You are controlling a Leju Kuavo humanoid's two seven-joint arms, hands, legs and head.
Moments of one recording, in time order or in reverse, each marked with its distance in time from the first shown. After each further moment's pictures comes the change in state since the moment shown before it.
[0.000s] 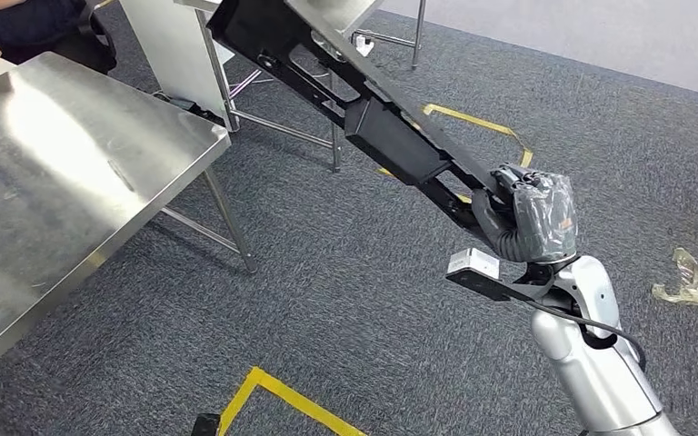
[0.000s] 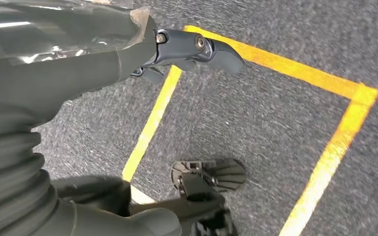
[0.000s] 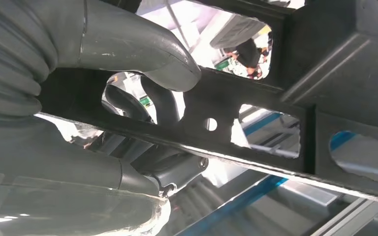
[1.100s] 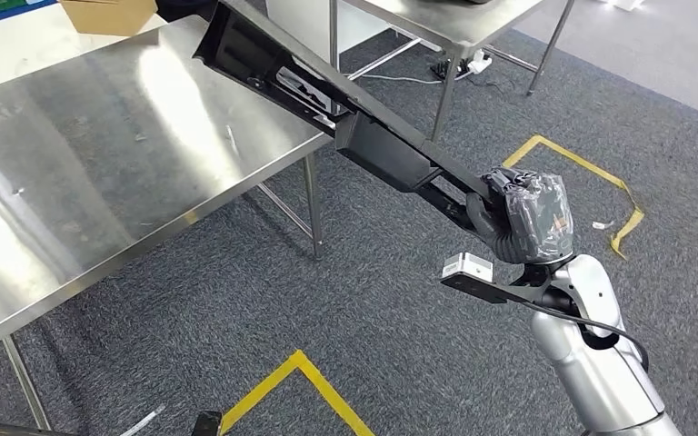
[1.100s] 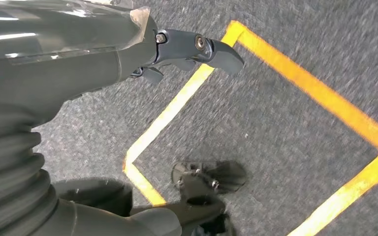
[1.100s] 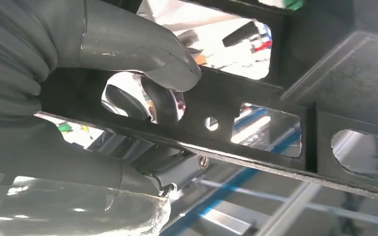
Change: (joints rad) left arm -0.005 -0.002 -0.014 -0.001 -0.002 -0.005 0.002; right arm -0.009 -0.010 0.014 -0.006 0.031 0.040 -0.001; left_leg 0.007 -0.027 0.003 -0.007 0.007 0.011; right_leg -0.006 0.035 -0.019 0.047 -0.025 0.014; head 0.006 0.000
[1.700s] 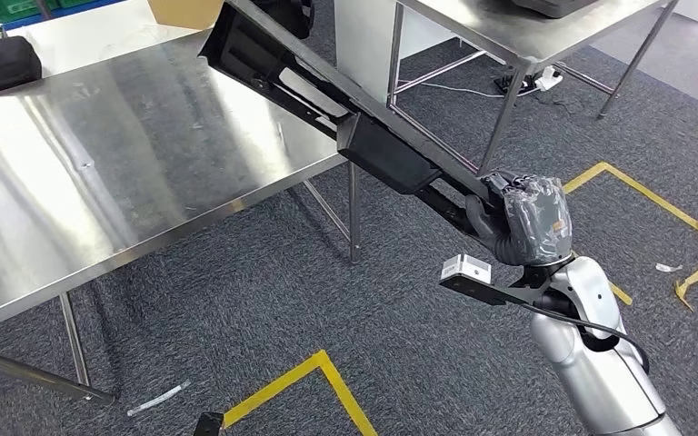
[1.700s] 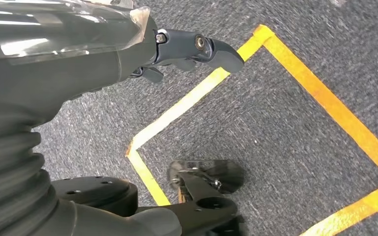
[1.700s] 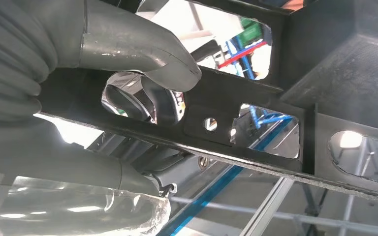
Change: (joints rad) left arm 0.000 0.002 -0.010 0.000 -0.009 0.000 0.013; right arm 0.017 -0.003 -0.002 -0.006 0.010 0.001 0.011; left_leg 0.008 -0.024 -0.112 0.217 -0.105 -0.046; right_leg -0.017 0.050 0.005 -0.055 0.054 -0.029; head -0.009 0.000
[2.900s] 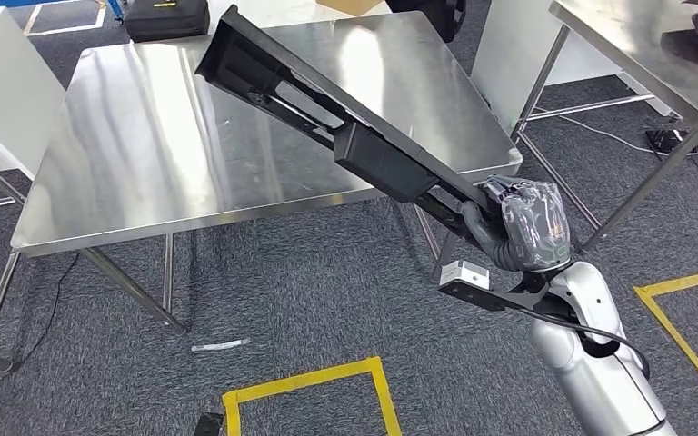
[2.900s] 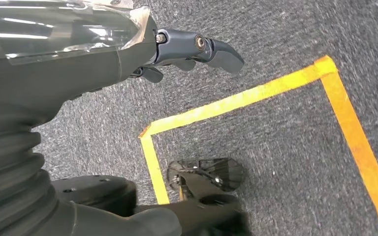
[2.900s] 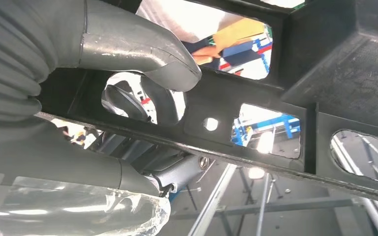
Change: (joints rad) left arm 0.001 0.005 -0.014 0.000 0.007 0.004 -0.002; right arm 0.017 0.000 -0.004 -0.016 0.008 0.023 0.006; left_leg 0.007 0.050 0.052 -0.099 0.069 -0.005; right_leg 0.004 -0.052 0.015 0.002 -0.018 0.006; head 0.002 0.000
